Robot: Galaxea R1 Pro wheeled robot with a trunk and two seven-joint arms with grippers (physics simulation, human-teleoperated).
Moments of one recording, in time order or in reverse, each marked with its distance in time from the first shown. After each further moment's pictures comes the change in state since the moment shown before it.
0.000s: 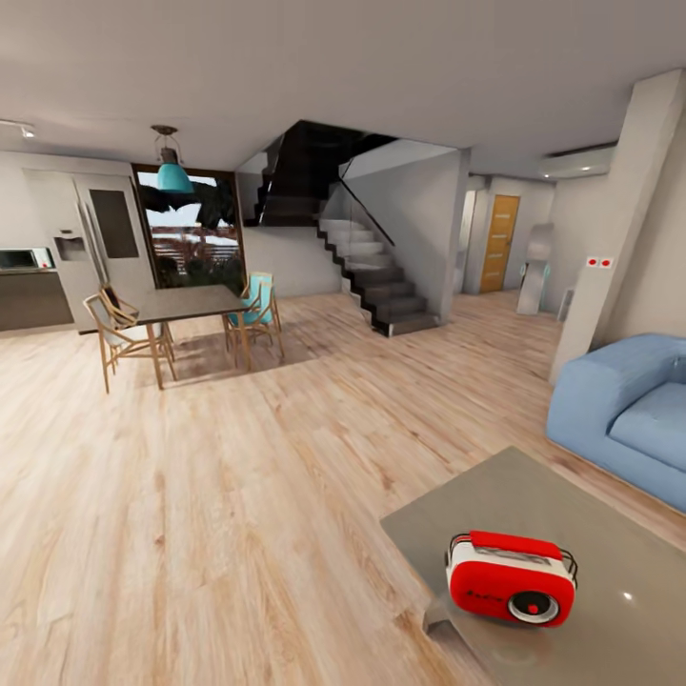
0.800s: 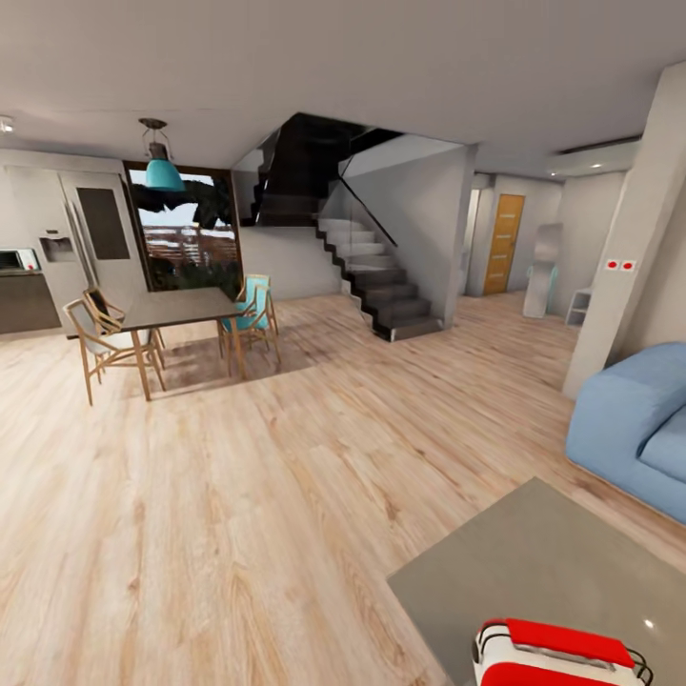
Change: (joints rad) left arm 0.000 0.000 0.000 0.000 0.000 0.000 0.000; right arm 0.000 -0.001 0.001 0.000 0.003 -0.001 0.000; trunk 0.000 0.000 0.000
